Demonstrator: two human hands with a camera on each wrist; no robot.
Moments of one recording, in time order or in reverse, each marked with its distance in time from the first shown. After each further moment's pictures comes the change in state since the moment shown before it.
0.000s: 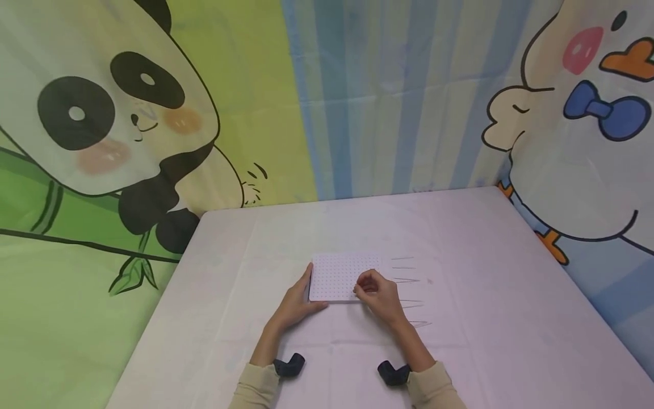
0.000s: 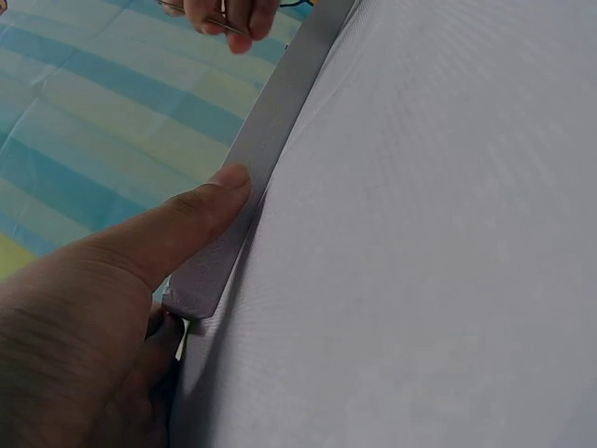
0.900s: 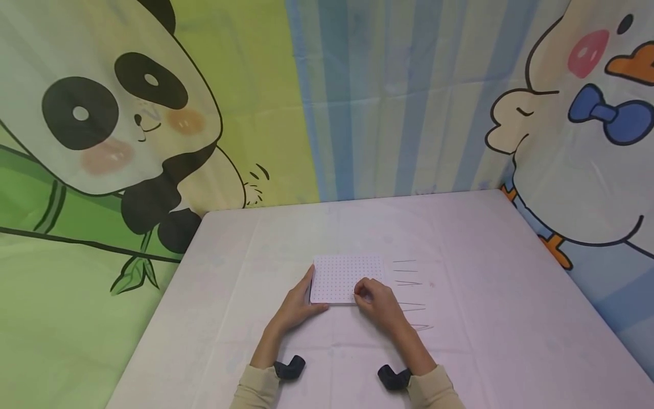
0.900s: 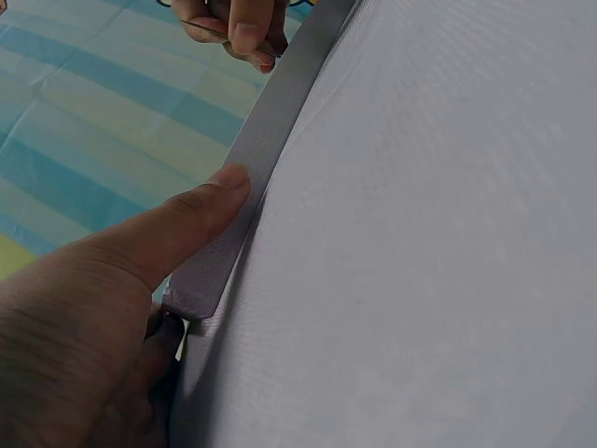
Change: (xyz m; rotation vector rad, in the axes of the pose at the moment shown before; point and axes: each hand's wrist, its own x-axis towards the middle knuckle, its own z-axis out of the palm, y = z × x) left_hand 0.000 0.003 0.000 -0.001 0.008 -0.010; right_hand -0.007 0.037 0.007 -0.327 -0.087 -0.129
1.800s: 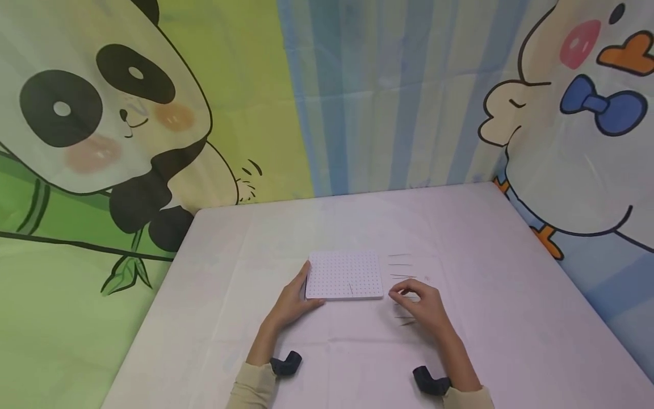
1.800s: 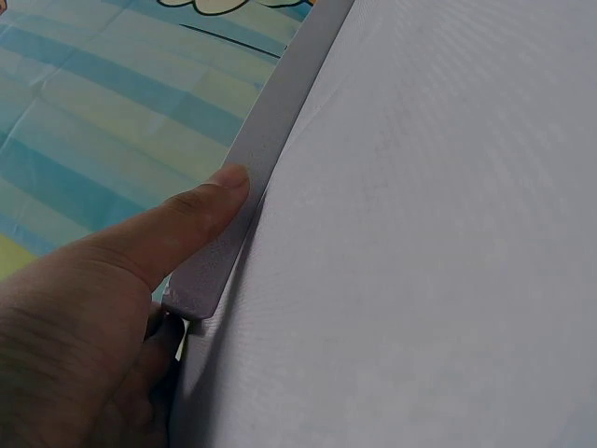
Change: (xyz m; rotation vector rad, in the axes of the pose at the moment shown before) left_hand 0.001 0.000 0.000 0.024 0.006 0.041; right_hand -0.031 -0.017 -0.090 0.224 0.041 0.269
